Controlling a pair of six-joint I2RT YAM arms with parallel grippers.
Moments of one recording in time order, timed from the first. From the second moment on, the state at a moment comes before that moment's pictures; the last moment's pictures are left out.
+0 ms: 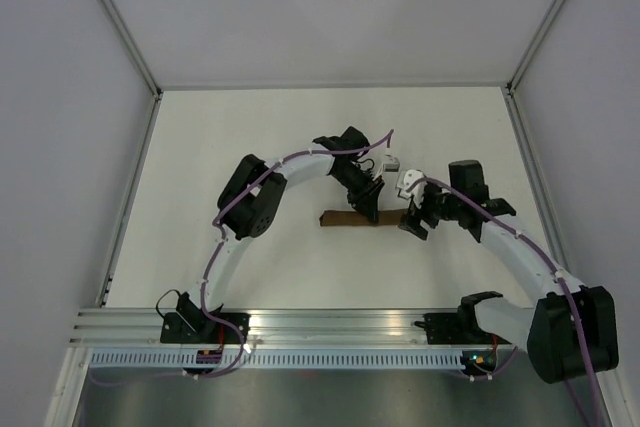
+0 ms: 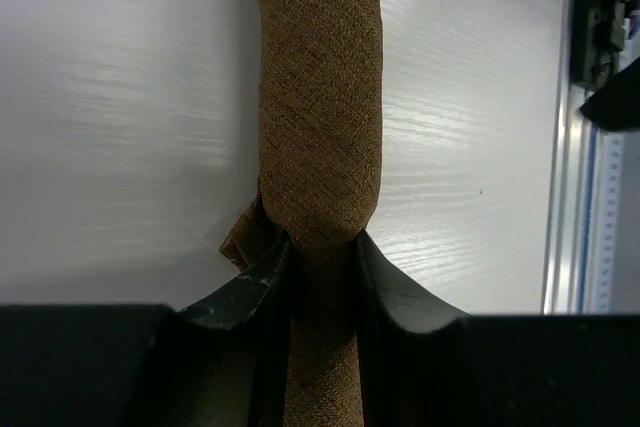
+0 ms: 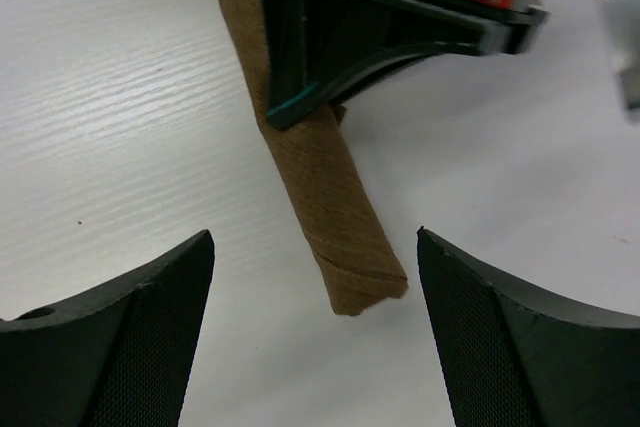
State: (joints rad) left arm -0.72 2.36 1.80 -0.66 0.90 0.39; right arm 0.15 1.12 0.68 -0.42 -0.70 -0.85
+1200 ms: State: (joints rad) left arm -0.67 2.47 1.93 -0.85 1.05 0.29; right arm 0.59 1.47 0.66 -0.15 -0.24 -0.87
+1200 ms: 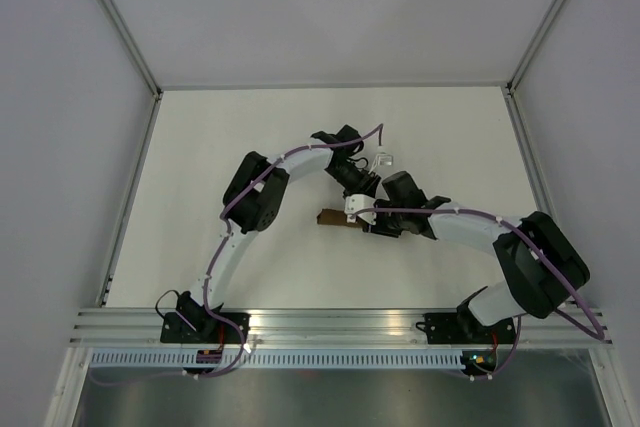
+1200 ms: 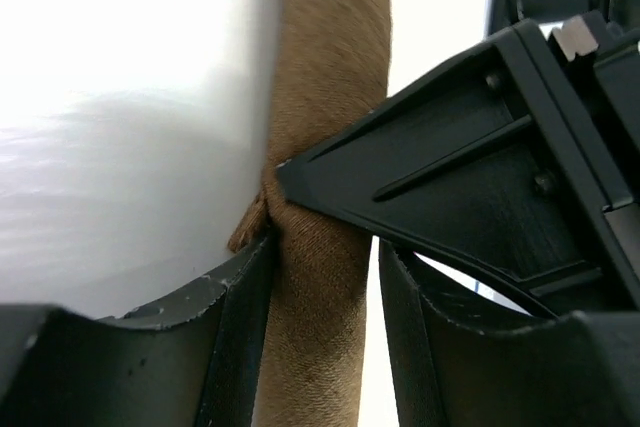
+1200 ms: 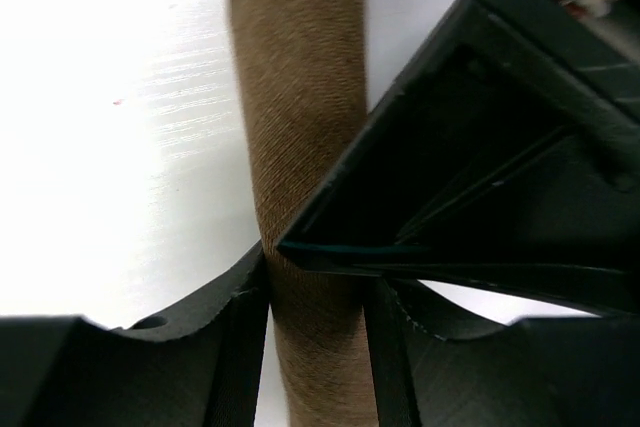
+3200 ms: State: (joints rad) left arm -0.42 1.83 1.08 0.03 0.20 -0.52; right arm 0.54 2.08 1.32 -0.15 -0.53 0.24
